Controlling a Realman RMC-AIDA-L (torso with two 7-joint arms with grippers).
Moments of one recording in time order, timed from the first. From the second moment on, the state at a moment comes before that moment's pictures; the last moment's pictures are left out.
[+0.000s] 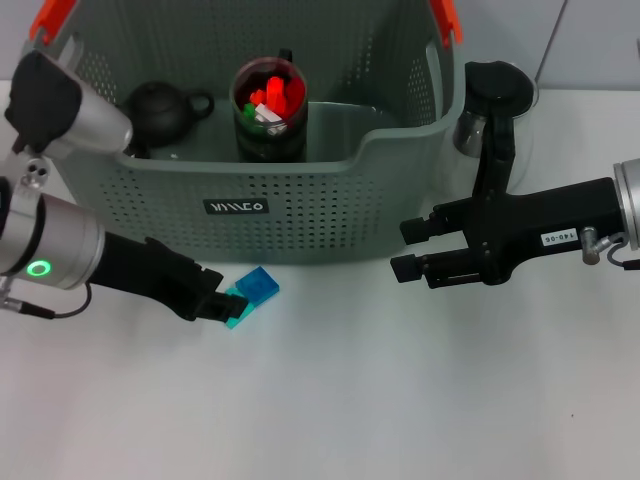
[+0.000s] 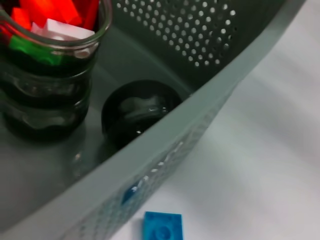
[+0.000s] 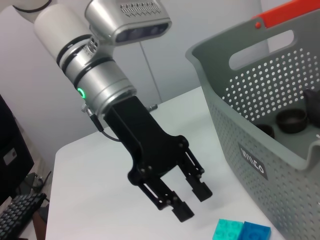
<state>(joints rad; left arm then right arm) -0.43 -2.17 1.08 1.32 2.44 1.55 -2.19 0.69 2.06 -0.92 -0.81 -2.05 -1.64 1.73</state>
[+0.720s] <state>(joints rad) -0.45 -2.17 1.26 1.26 2.57 1.37 -2.26 0.69 2.06 -0.92 -0.81 -2.05 -1.63 1.73</state>
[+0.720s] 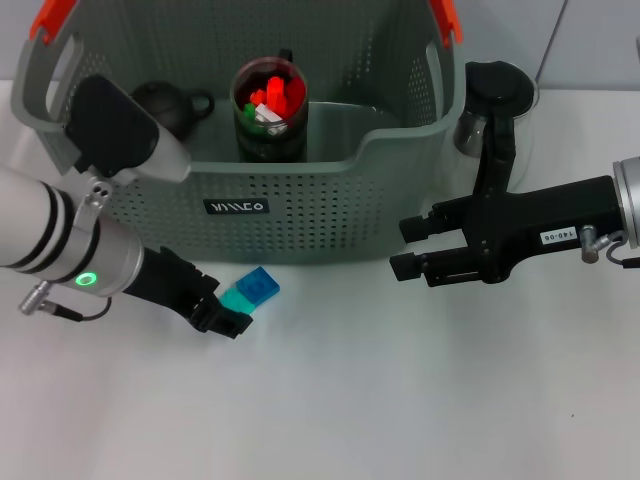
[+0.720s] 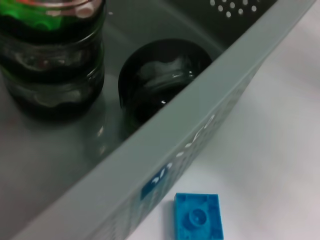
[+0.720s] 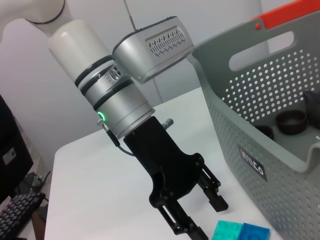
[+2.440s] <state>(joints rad) -0.45 -2.18 1.39 1.23 2.65 1.23 -2.30 0.68 2.05 -0.92 -0.81 -2.05 -1.64 1.73</state>
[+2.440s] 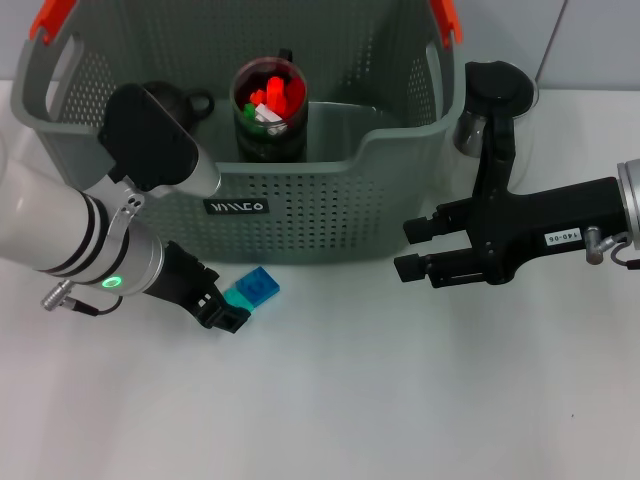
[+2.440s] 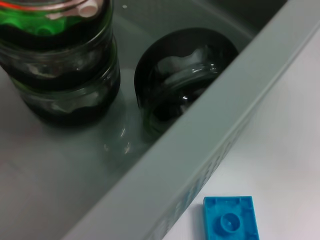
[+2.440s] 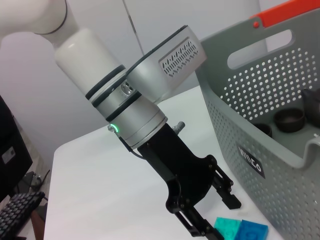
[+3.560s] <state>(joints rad) -0.45 -2.18 1.40 1.22 2.67 1.22 -2.30 0.68 2.05 -0.92 -0.81 -2.05 -1.64 1.73</state>
